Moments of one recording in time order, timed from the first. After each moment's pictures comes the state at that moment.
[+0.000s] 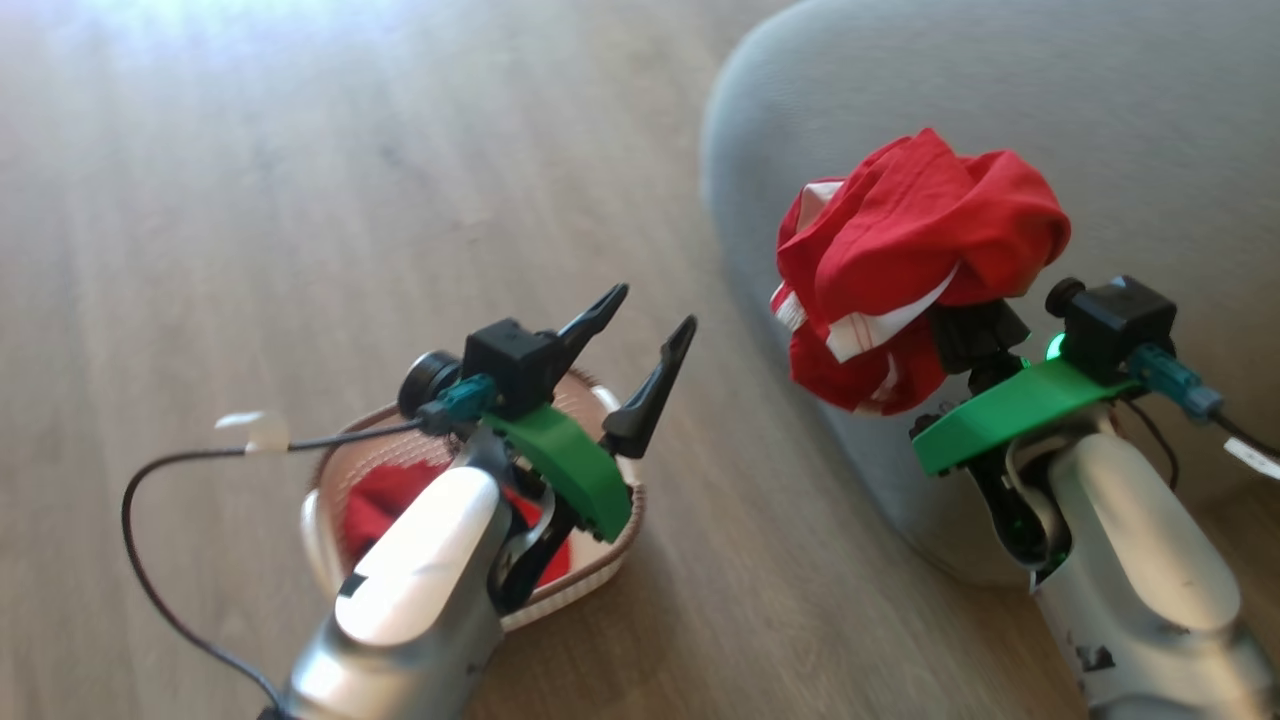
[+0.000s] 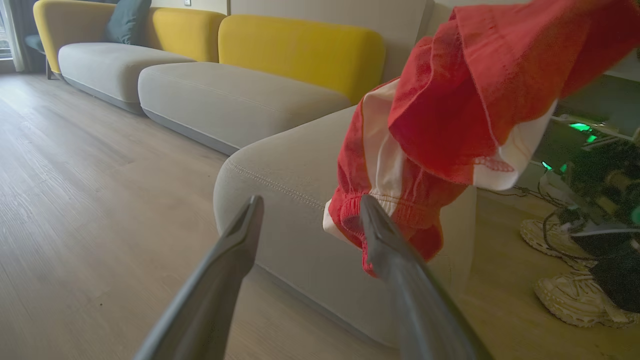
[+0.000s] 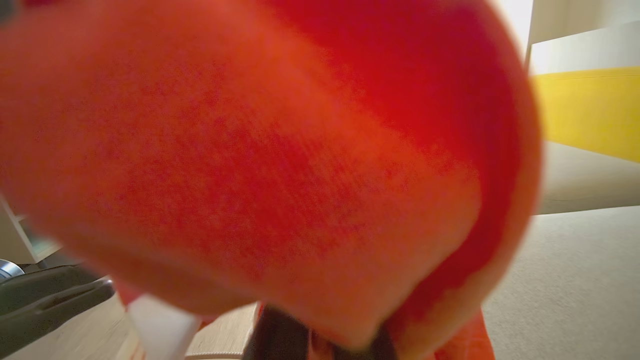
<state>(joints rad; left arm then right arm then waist) -0.53 0.04 -0.62 0.50 -0.46 -0.13 -0.26 -0.42 -0.20 0.29 0.33 0.41 0.13 -0.26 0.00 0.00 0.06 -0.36</state>
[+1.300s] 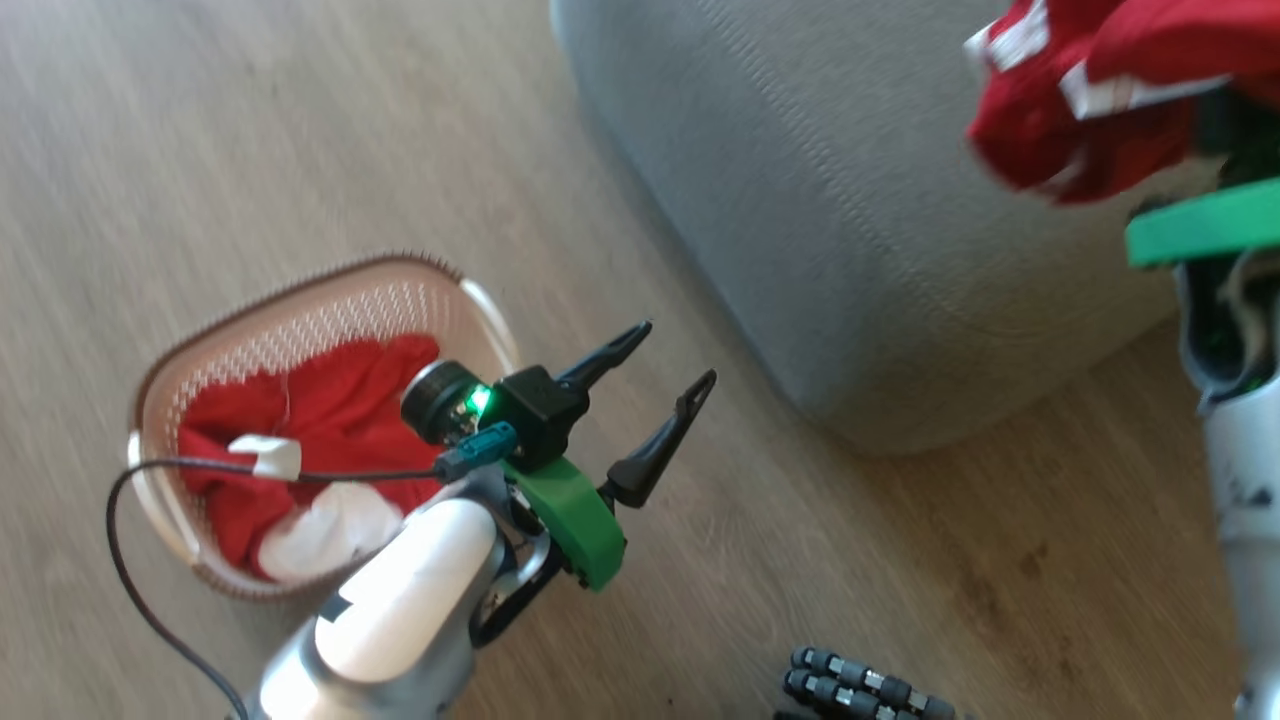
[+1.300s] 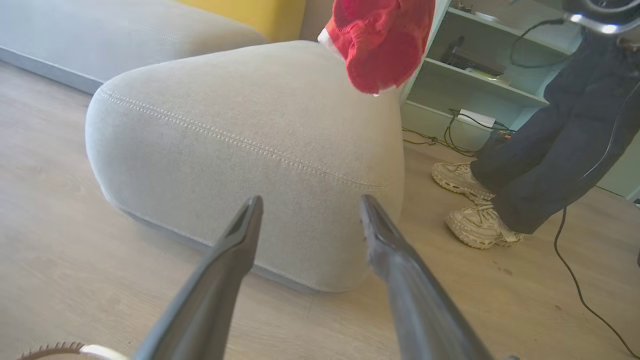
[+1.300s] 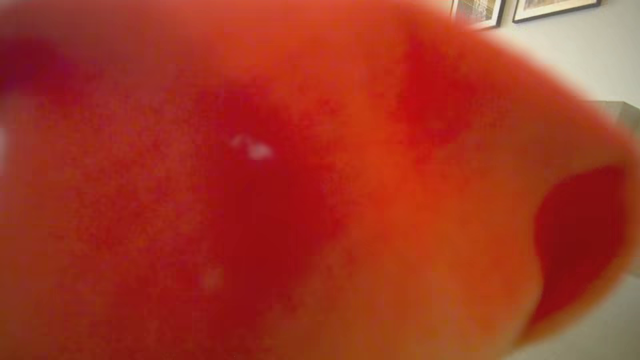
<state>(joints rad) -0.50 0.15 -0.75 0.36 -0.43 -0.13 -0.26 -0.59 -0.24 -0.01 0.27 0.32 0.13 -0.26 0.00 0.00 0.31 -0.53</state>
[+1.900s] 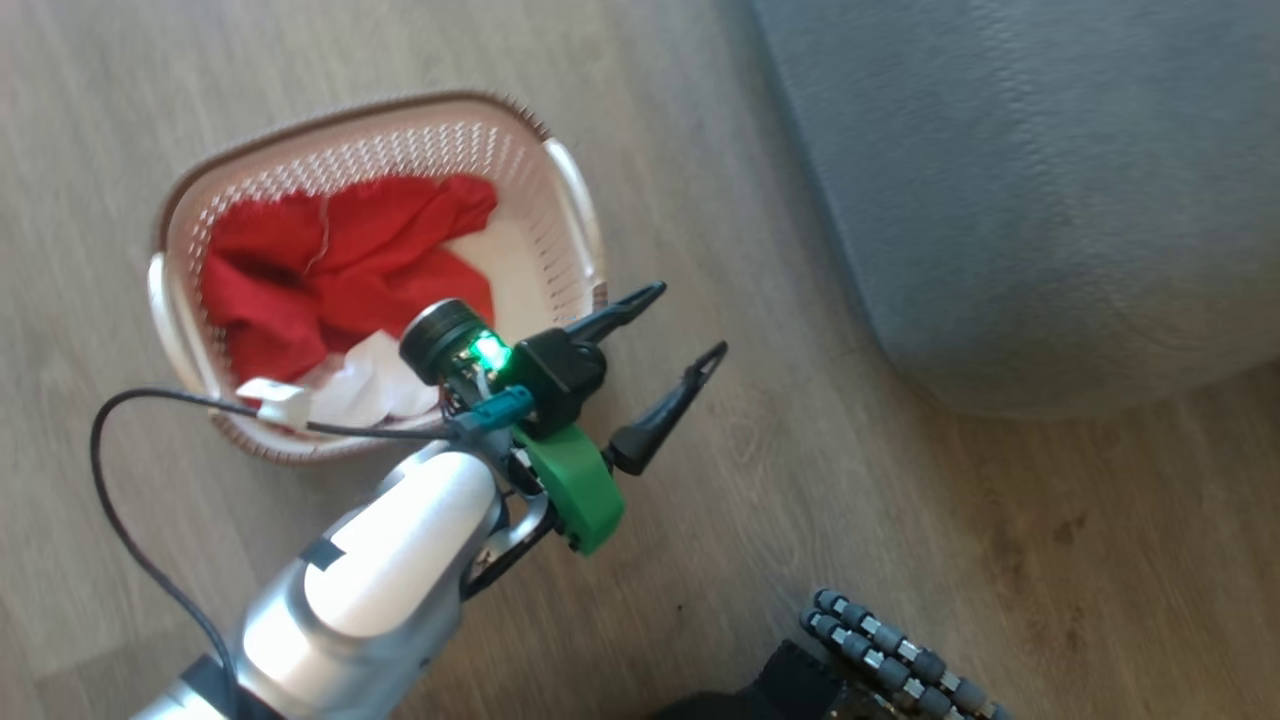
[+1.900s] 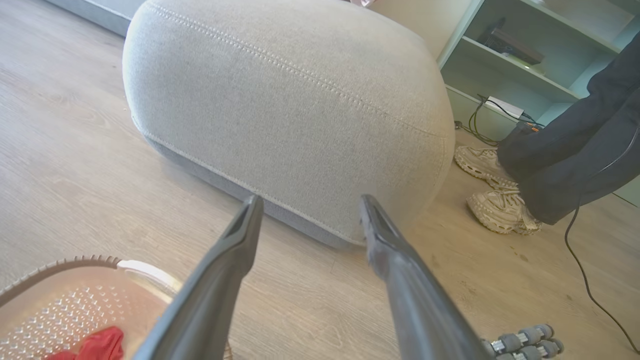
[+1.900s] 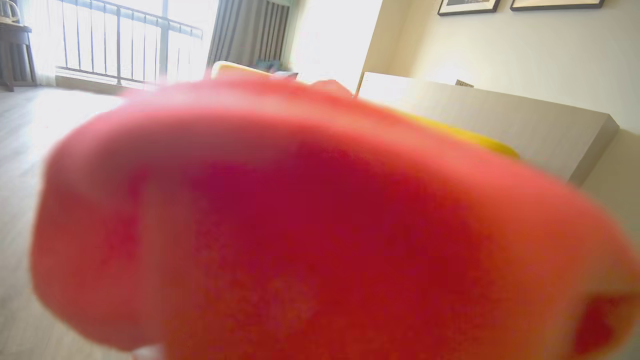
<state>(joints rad) -0.63 0.22 -0.86 0.36 -0.43 -0.13 -0.26 -1.00 -0.44 -0.15 0.64 0.27 0.13 -0.26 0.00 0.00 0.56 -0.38</state>
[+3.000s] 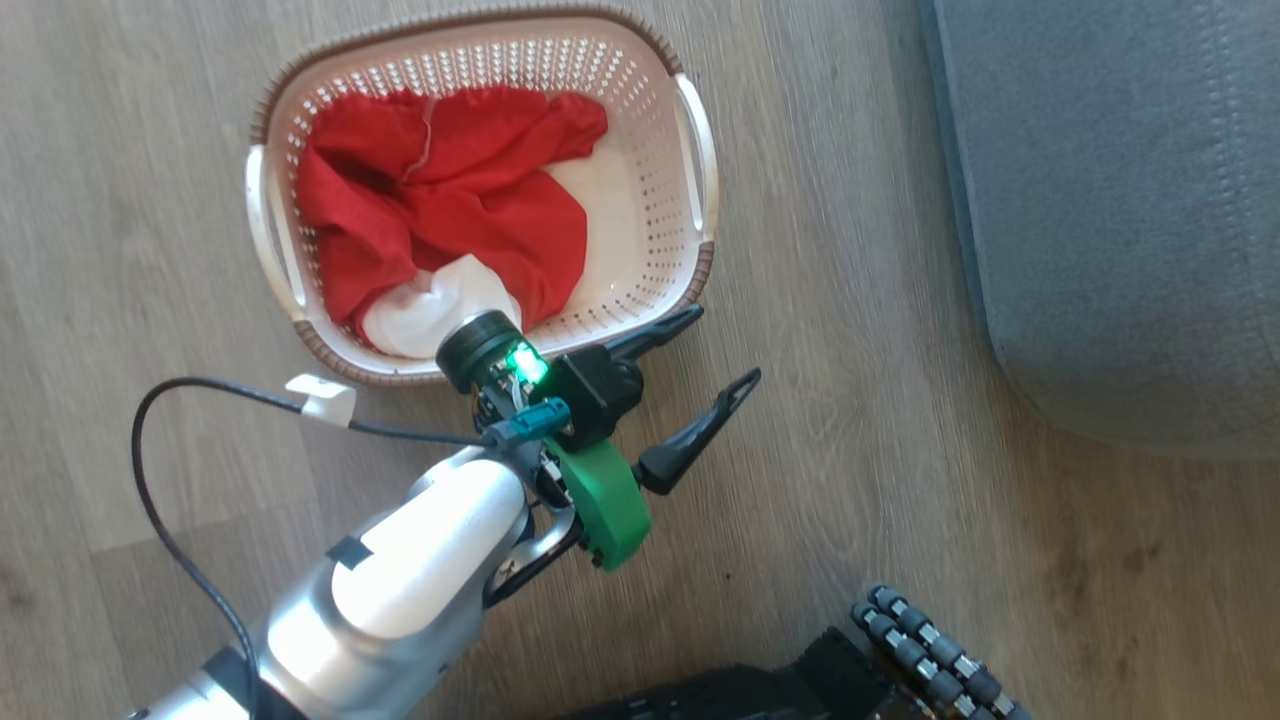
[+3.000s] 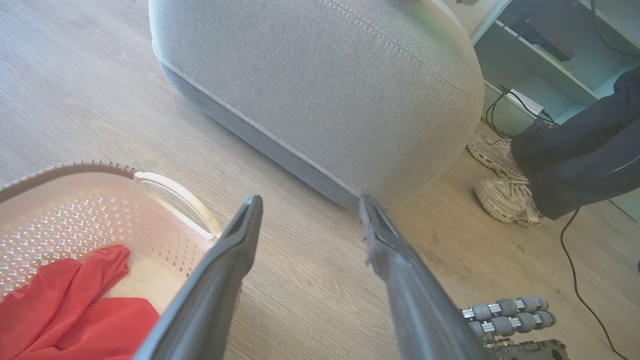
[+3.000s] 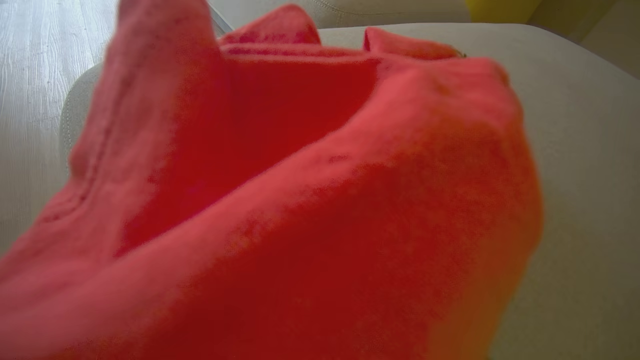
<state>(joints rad) -0.67 0.20 -0.96 0.38 -0.47 -0.13 -0.26 -1.02 -0.45 -0.31 1.17 0.22 0.13 -0.26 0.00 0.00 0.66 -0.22</state>
